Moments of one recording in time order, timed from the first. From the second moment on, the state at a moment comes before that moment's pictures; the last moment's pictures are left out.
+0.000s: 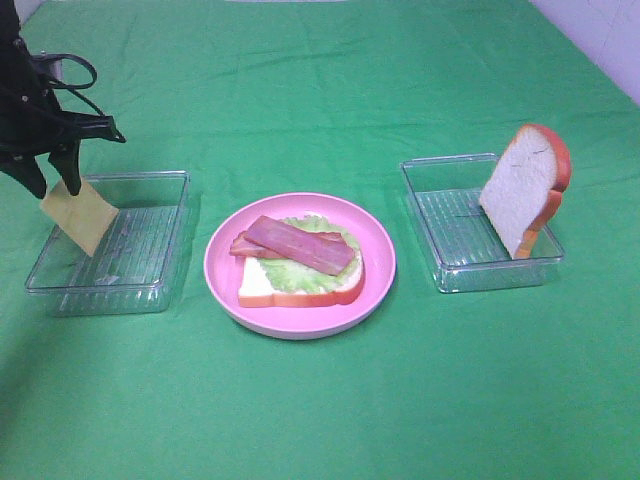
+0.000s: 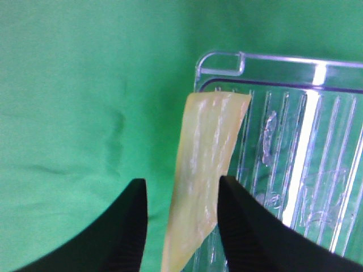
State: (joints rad) left arm -0.06 2.21 -1.76 0.00 1.08 -0.25; right arm 0.33 0.09 -0.50 0.01 1.07 -0.09
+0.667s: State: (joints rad) left arm -0.06 2.21 -1.76 0.01 1.07 -0.26; right arm 0.33 0.09 -0.50 0.01 1.07 -0.09
